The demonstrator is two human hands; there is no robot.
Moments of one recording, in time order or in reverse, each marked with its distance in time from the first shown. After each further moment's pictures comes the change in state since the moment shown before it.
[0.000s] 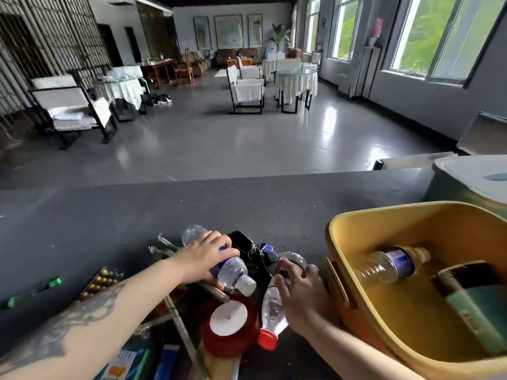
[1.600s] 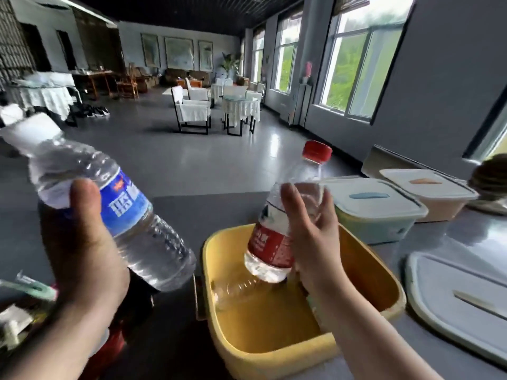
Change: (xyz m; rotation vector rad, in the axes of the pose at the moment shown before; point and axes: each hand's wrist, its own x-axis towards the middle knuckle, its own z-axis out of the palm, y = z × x) left_hand 0.050 0.170 -0.188 -1.438 1.556 -0.728; right_hand -0.031 0.099 -0.228 1.213 0.463 -0.334
